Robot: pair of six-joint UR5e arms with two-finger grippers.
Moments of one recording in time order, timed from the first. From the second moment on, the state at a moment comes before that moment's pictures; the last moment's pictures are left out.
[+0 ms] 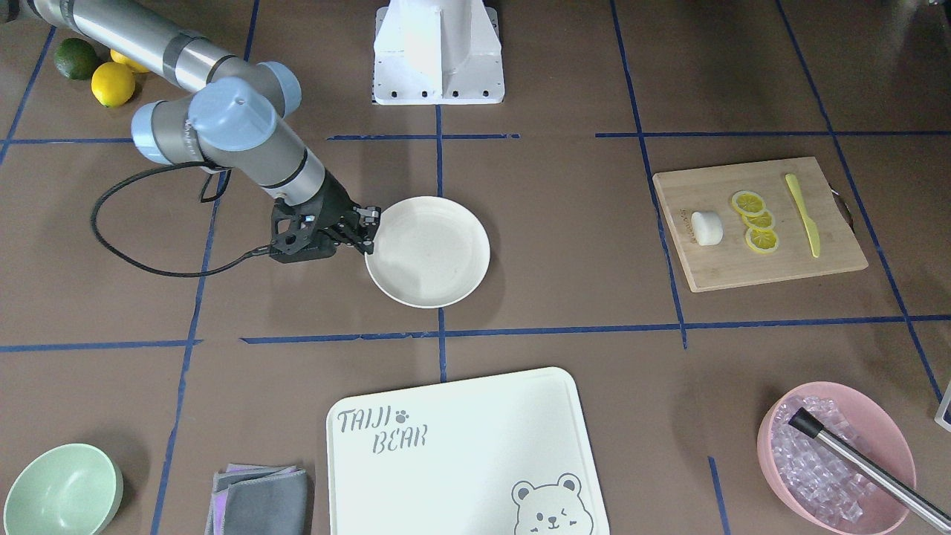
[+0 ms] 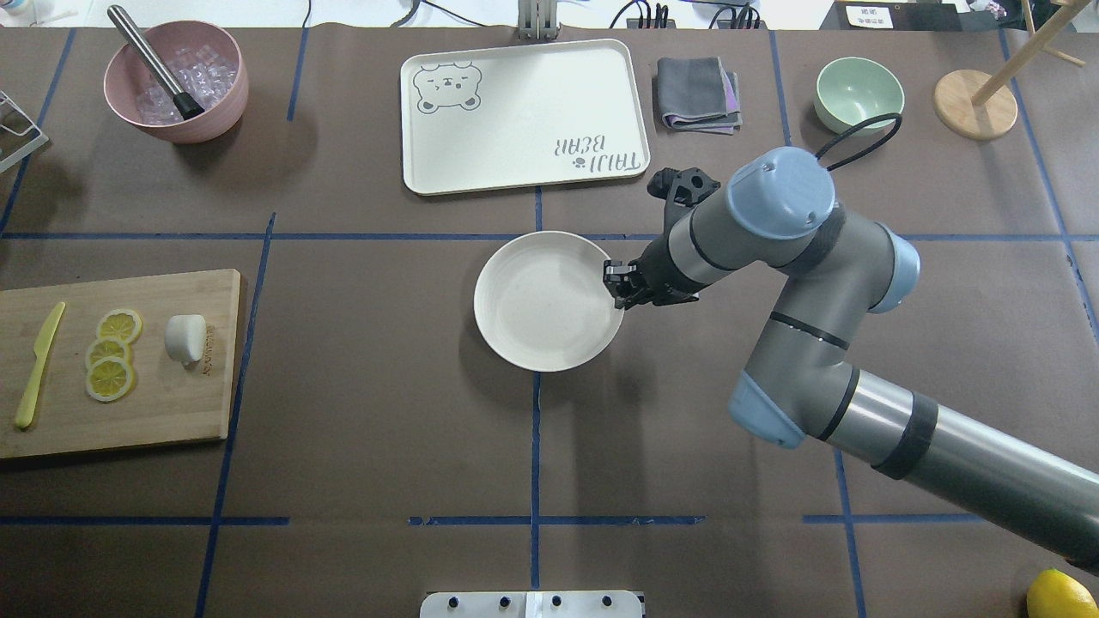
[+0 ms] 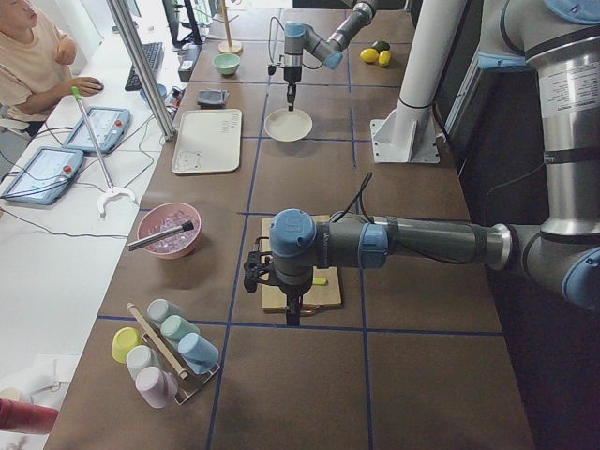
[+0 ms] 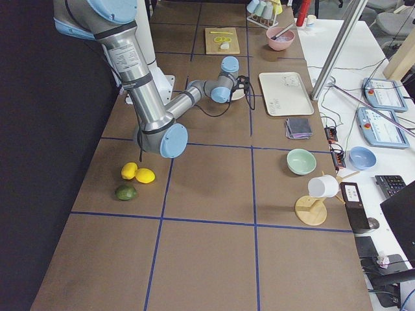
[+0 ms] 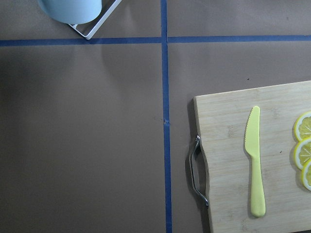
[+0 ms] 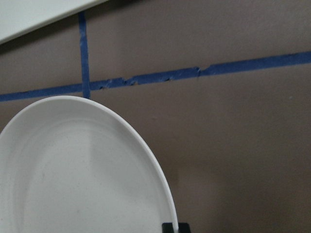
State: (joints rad) left arm -1.58 -1.36 -1.85 -1.51 -2.39 0.03; right arm 0.60 -1.04 1.58 -1.08 2.02 1.35
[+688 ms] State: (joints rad) left arm -1.58 -1.36 -1.85 -1.51 -2.39 0.03; right arm 0.55 -1.03 1.58 -1.11 1.95 1.37
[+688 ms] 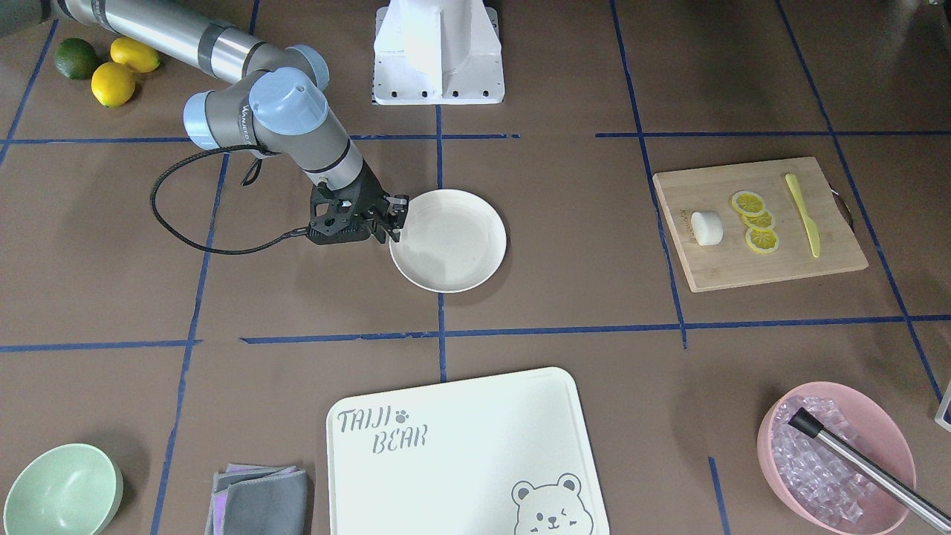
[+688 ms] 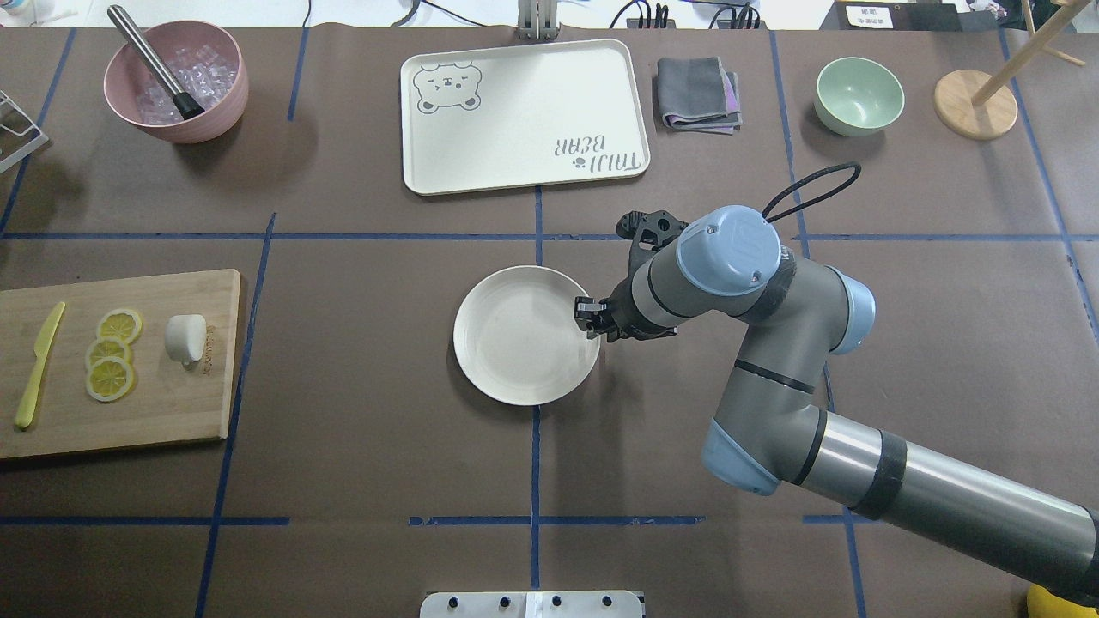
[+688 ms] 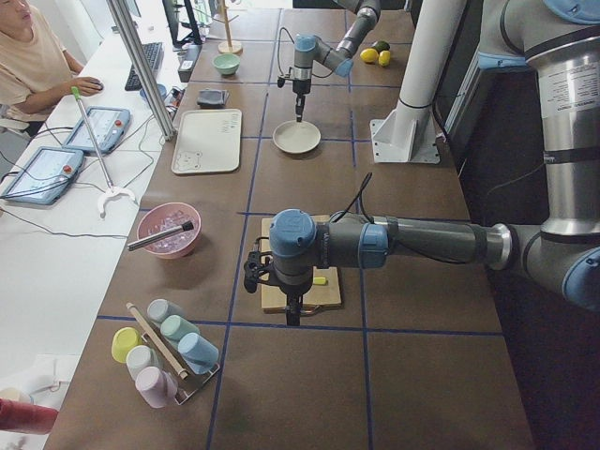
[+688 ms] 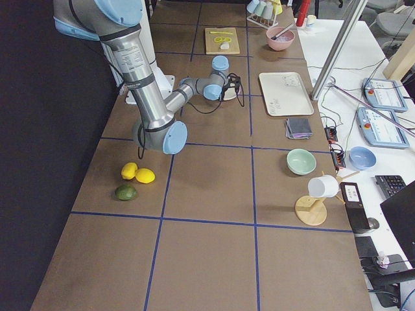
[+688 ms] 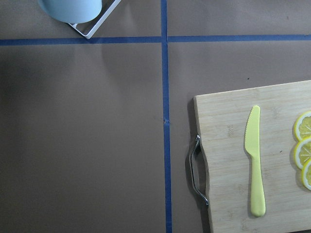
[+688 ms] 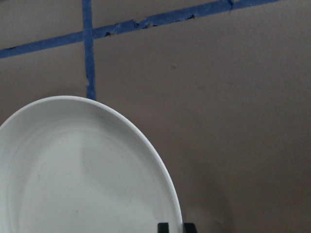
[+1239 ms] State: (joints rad) left arm -1.58 -1.37 -1.85 -1.51 -2.39 0.02; right arm 0.91 -1.08 1.61 -1.38 2.19 0.94
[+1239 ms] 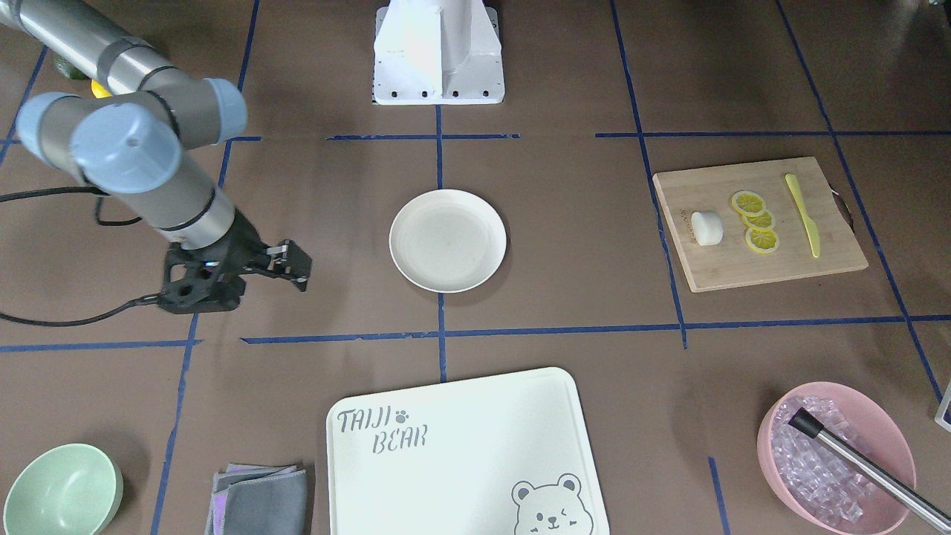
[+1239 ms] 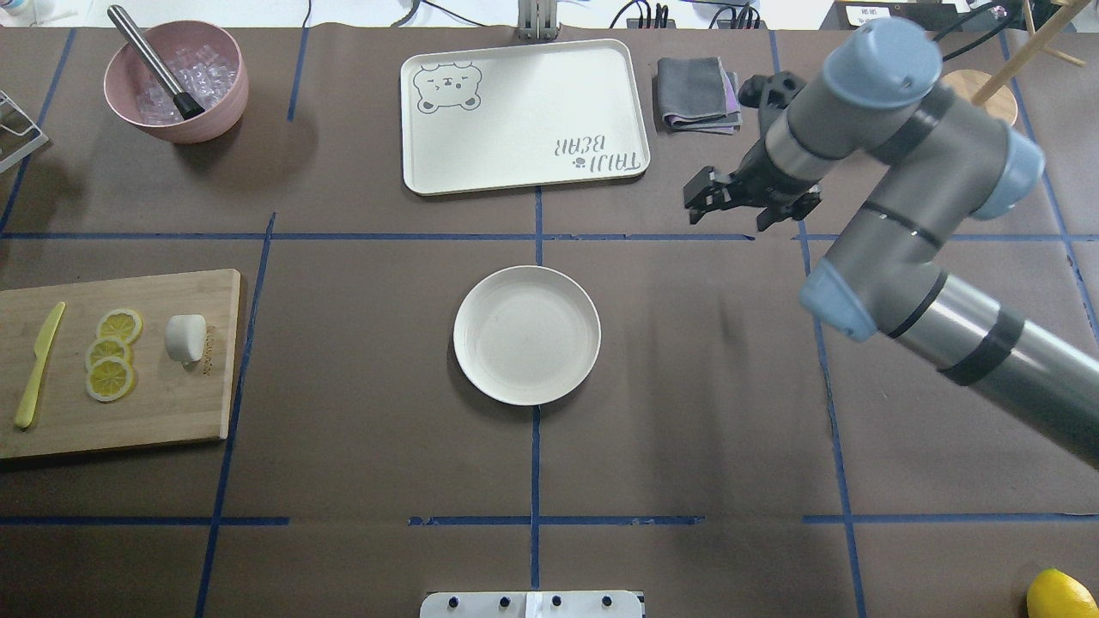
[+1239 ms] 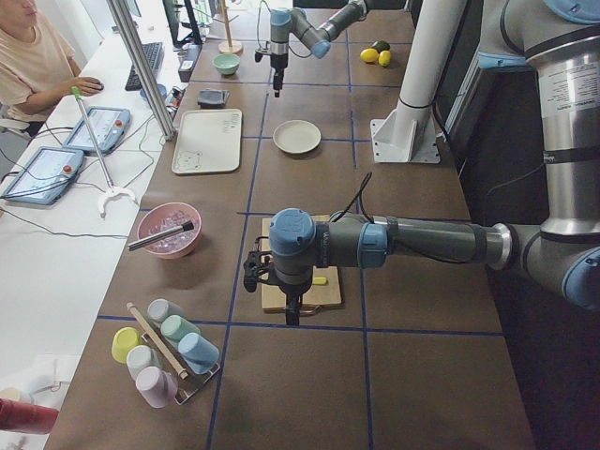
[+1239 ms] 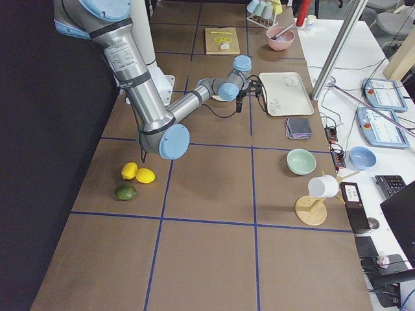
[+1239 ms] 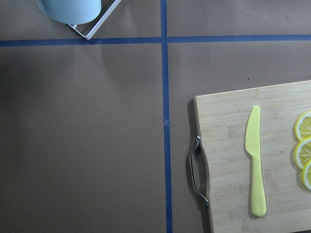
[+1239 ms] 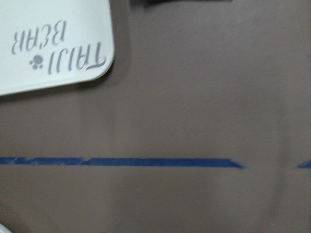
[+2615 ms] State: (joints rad) left arm -1.43 -1.51 -1.85 -1.66 -2.39 -0.10; right arm 1.57 -1.72 1.79 -1.68 2.33 -0.23
